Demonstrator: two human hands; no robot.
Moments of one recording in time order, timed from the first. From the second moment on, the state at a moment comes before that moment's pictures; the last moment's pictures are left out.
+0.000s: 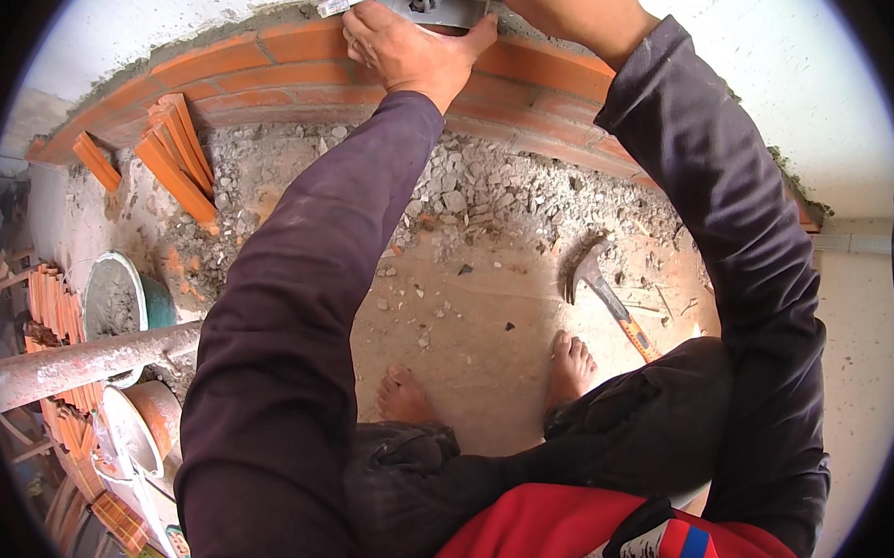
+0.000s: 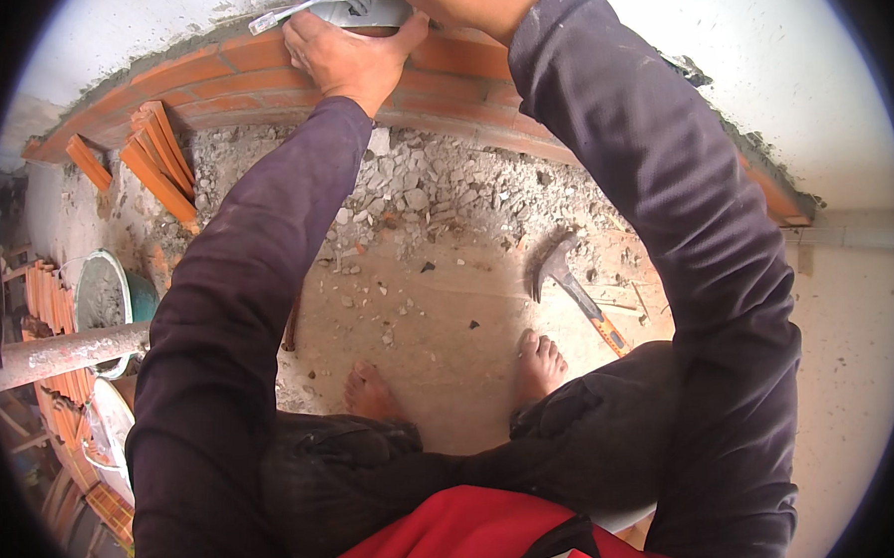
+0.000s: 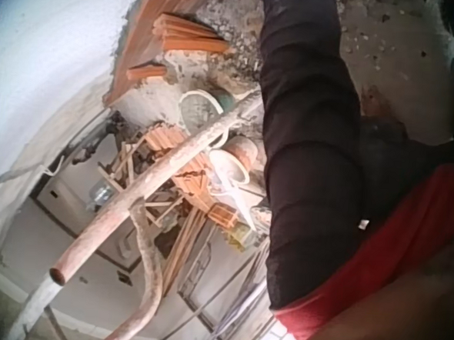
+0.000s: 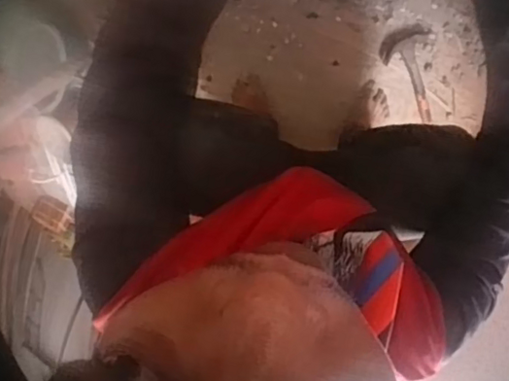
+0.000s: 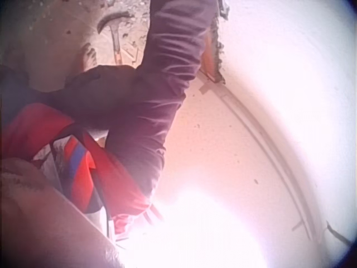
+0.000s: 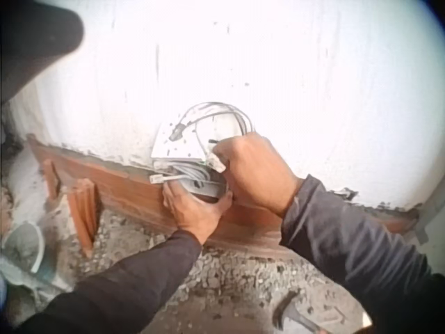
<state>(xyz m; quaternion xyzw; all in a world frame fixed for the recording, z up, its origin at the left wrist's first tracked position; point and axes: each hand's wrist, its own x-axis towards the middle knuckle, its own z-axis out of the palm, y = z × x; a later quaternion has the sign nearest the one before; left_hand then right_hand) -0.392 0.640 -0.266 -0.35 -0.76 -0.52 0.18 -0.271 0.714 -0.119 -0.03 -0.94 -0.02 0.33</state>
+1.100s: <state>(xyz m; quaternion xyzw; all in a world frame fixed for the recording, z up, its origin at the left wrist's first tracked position) -0.416 0.627 -0.244 -0.47 -0.71 -0.51 0.13 -0.270 0.715 -0.123 -0.10 -0.94 -0.03 0.32</state>
